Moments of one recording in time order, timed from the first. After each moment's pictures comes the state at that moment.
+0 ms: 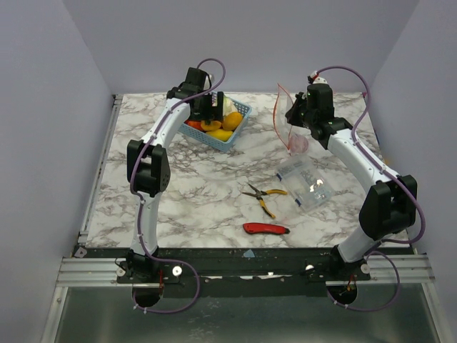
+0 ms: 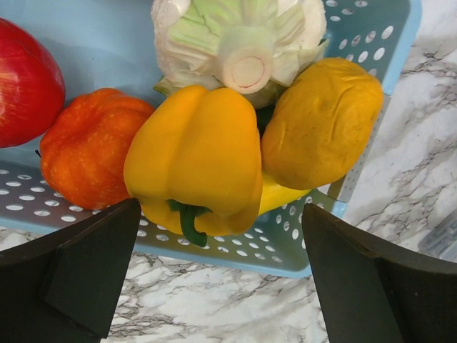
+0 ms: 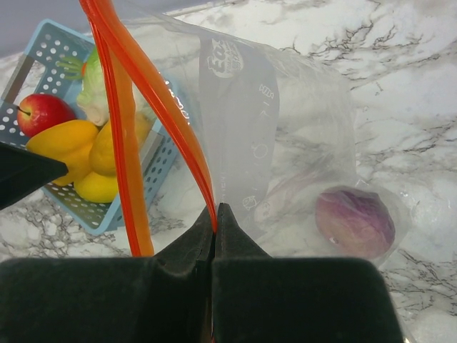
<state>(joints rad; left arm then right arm) -0.30 2.23 2.15 -0.78 0.14 -0.24 0.28 1.63 1.39 -0.23 0.06 0.40</state>
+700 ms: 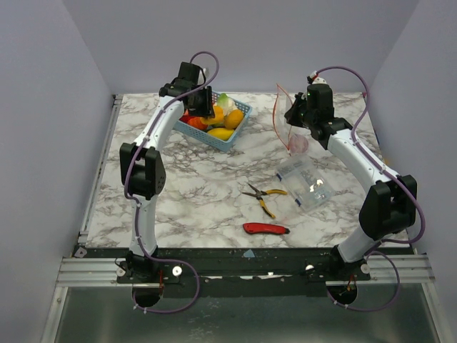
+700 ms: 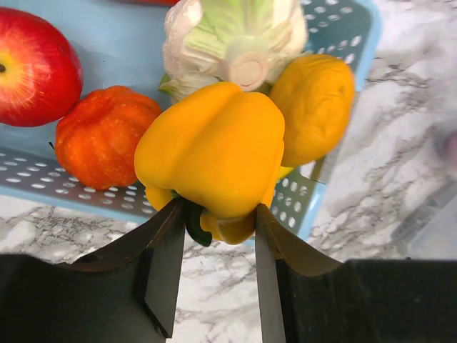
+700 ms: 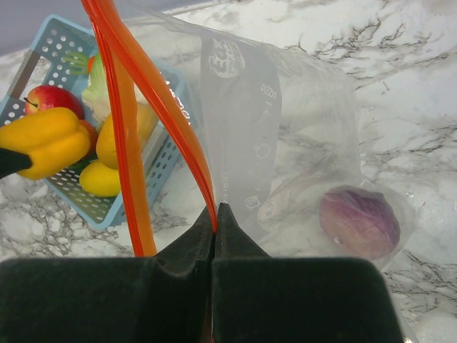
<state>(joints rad) -0.27 2.21 2.15 -0.79 0.18 -0.26 0.28 1.63 1.38 -0.23 0.04 0.40</state>
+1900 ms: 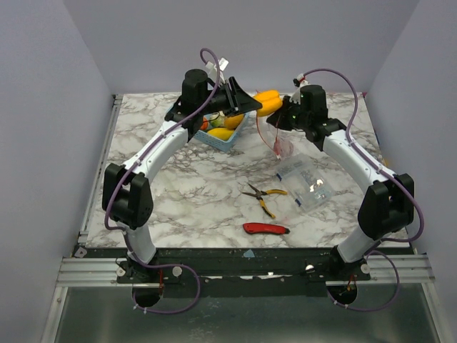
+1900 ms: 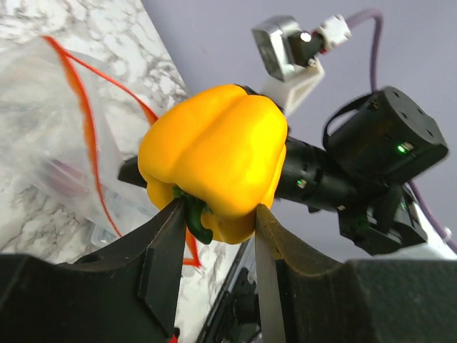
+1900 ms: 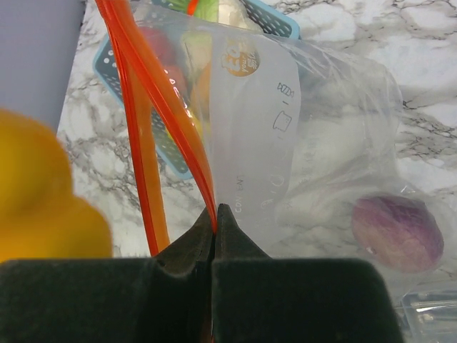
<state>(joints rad) -0.44 1.78 1.61 0.07 0.70 -0.91 0.33 1.64 1.38 -0.21 -0.21 0.46</state>
